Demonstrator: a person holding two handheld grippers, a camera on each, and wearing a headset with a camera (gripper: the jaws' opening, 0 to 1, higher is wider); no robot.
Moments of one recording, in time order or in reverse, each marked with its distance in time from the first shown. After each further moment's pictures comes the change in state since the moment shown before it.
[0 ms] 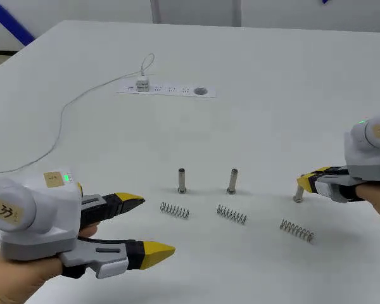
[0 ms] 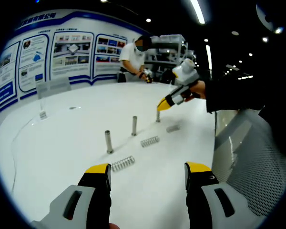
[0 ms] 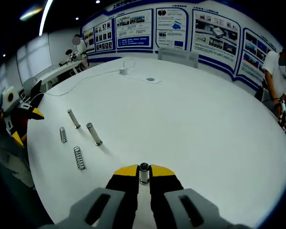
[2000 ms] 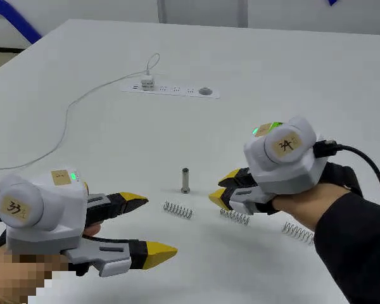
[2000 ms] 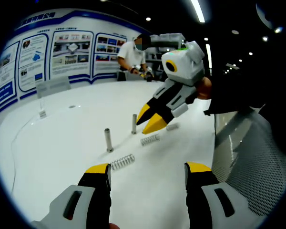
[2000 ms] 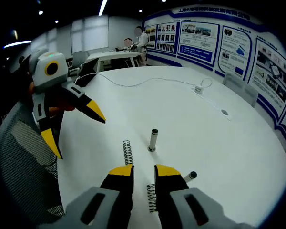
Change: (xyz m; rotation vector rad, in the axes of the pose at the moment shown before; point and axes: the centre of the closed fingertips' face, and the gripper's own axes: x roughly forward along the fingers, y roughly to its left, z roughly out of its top) left arm 0.001 -0.002 -0.002 0.001 0.013 0.000; right arm 0.033 0.173 0.041 -0.396 -0.038 0.364
